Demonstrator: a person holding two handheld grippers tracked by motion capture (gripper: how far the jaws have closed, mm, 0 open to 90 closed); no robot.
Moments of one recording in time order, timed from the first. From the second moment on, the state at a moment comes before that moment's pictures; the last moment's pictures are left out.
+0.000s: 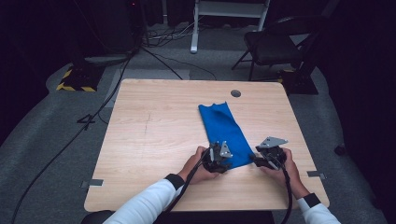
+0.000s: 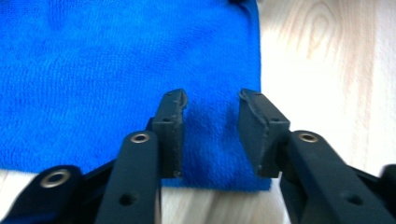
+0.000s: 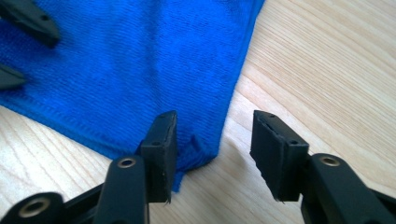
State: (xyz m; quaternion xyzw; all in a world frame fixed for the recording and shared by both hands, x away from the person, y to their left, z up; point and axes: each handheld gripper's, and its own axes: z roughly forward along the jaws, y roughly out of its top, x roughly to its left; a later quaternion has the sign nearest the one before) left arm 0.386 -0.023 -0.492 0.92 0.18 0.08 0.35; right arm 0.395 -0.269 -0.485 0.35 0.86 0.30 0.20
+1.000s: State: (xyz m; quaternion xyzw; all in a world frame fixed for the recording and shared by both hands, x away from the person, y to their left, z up) left arm 0.328 0.065 -0.489 0.92 0.18 0.06 0.34; right arm 0.388 -0.265 -0.481 0.32 0.87 0.33 0.18
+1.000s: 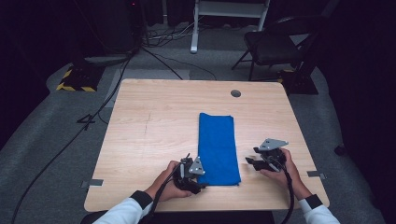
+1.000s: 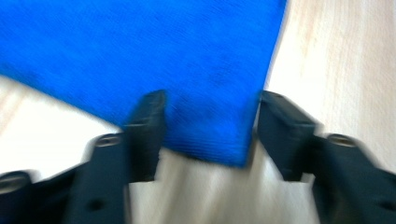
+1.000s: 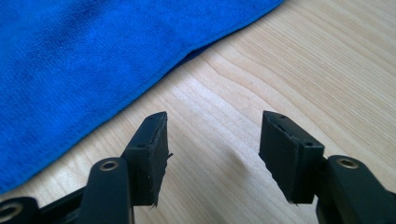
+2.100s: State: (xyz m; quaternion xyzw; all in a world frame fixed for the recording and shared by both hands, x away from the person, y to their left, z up) left arm 0.471 0.061 -0.460 0.88 0.29 0.15 0.35; right arm 0.479 -0.231 -0.453 0.34 0.84 0.38 0.20
